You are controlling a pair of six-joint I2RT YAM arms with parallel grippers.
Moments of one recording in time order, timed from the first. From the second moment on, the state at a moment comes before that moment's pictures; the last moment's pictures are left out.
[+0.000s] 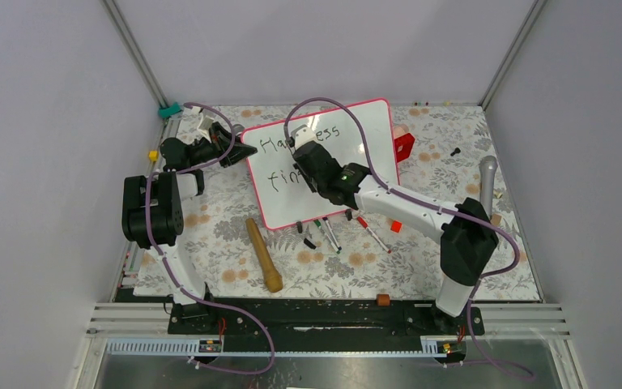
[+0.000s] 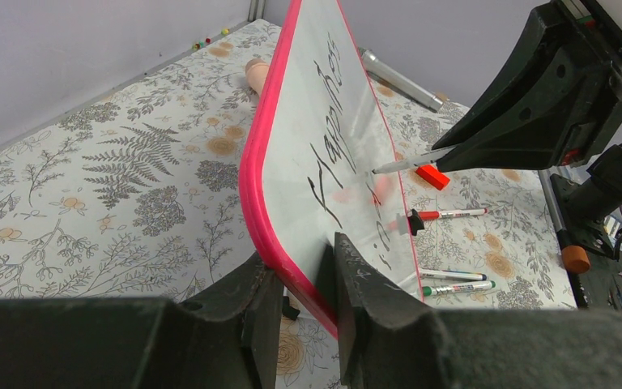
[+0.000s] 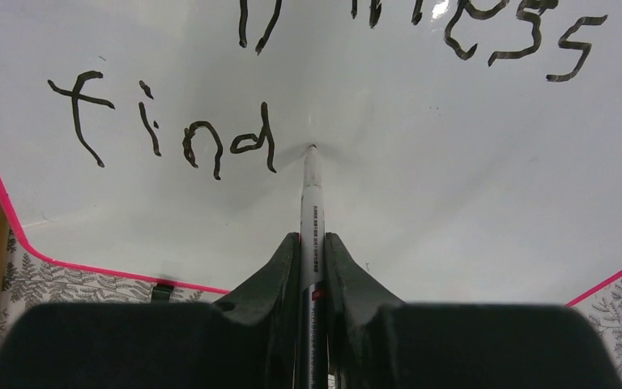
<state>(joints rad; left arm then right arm) 0.15 1.92 0.97 1.39 1.37 -0.69 0.91 1.76 1.46 -0.42 0.47 0.08</state>
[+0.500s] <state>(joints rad) 0.15 1.92 0.97 1.39 1.36 -0.69 0.91 1.79 1.50 -0.43 0.50 0.08</state>
